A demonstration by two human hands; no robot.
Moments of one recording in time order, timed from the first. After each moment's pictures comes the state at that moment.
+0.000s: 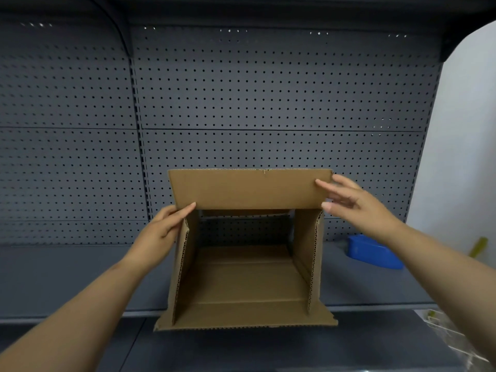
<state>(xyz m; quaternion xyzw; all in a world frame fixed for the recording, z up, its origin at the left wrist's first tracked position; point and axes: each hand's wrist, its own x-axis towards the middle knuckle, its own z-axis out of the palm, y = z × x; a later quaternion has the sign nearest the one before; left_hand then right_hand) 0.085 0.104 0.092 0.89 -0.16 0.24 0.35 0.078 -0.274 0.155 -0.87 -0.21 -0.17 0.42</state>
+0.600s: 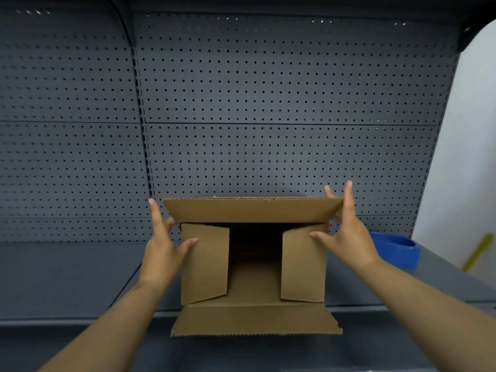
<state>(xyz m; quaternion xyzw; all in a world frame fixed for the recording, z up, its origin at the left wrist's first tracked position) 0.088 0.095 0.054 0.82 -0.02 0.35 0.45 0.106 -0.235 0.082 -0.86 -0.18 -0.33 0.35</state>
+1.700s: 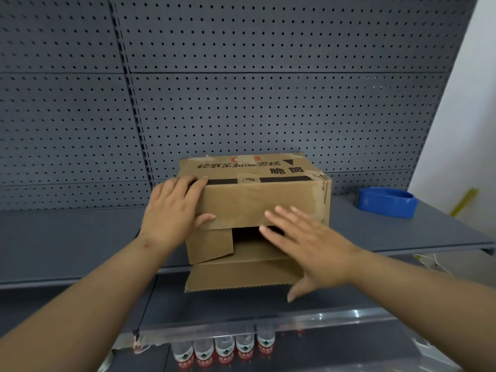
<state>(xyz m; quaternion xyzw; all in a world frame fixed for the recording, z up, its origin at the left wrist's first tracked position) 0.087 0.109 0.052 0.92 -0.13 0.37 -0.06 0.059 -0.181 0.019 -0.87 -0.38 -0.22 -0.20</state>
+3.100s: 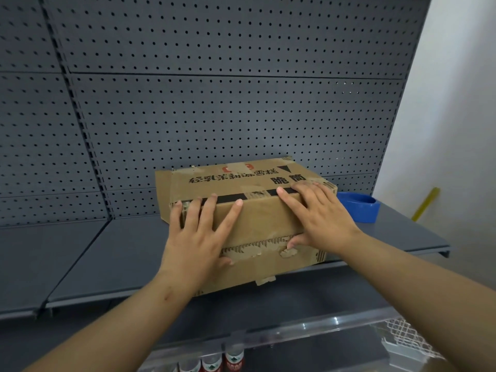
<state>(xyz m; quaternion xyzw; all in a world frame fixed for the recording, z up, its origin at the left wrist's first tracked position) 0.076 -0.010 0.029 0.91 -0.17 0.35 -0.12 0.111 -0.271 0.045 -0.90 -0.21 -0.34 -0.16</state>
